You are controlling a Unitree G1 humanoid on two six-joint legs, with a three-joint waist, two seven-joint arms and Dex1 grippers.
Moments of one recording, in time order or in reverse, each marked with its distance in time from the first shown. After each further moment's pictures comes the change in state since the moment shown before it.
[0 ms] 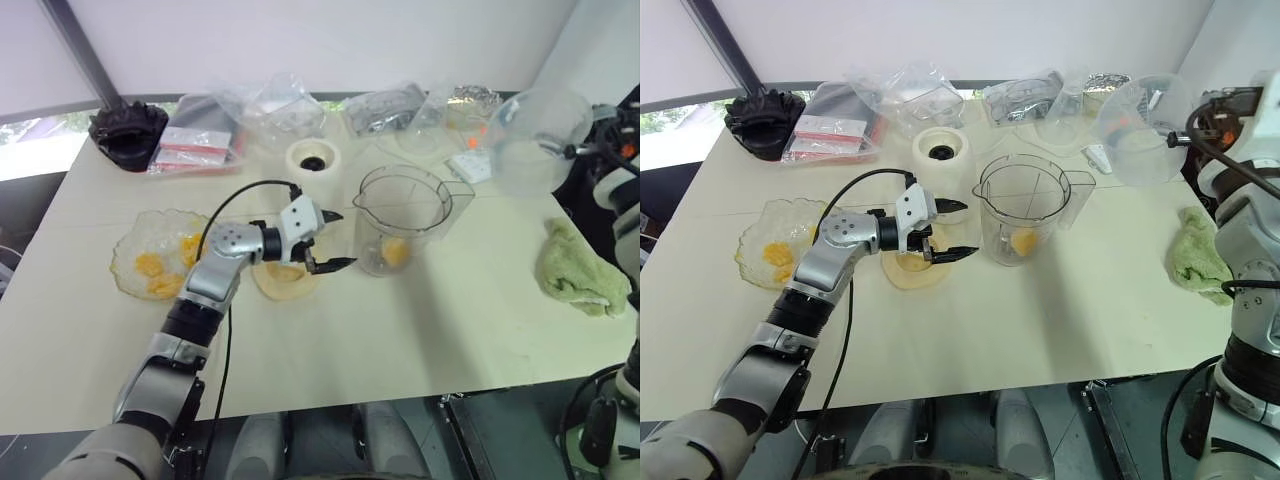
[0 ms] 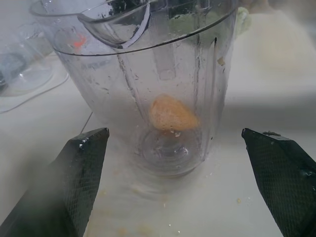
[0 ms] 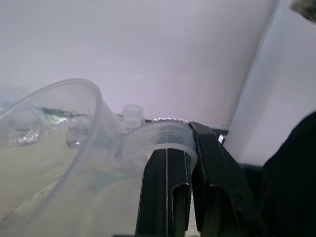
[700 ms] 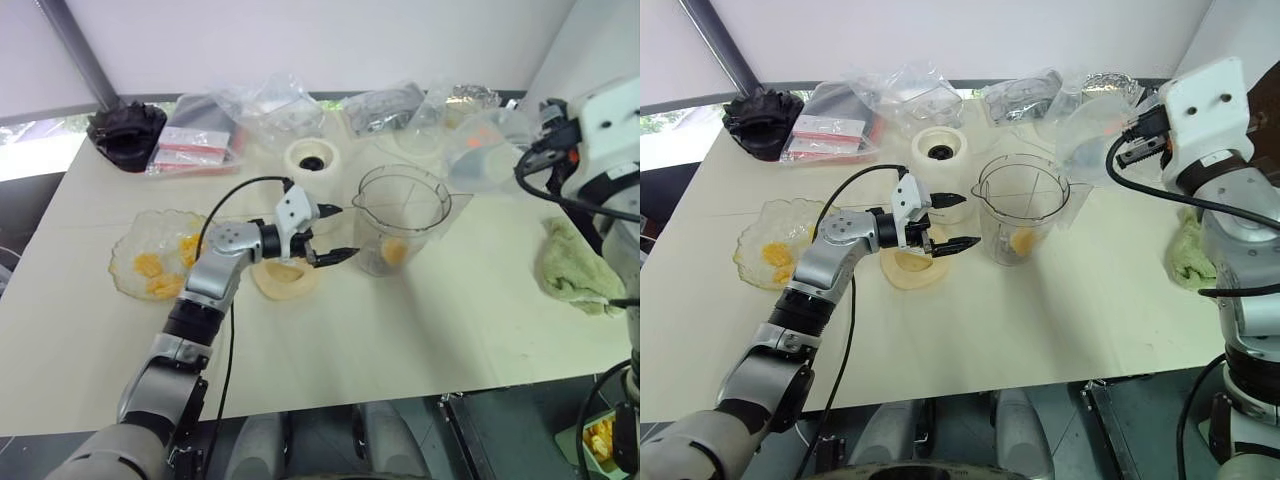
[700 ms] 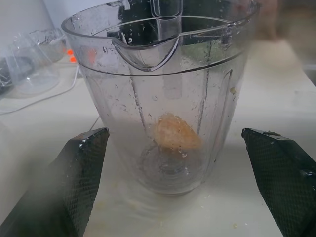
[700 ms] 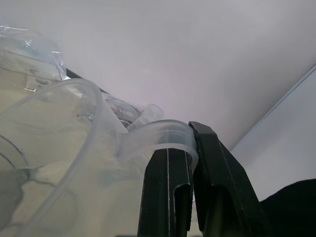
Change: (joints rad) left arm 0.000 -0.012 0.030 0.000 -0.063 0.045 0.020; right arm 0.001 -0.075 0.166 -0.086 -0.238 -0.021 0.160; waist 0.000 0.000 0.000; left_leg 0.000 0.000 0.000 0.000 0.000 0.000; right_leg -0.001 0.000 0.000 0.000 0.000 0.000
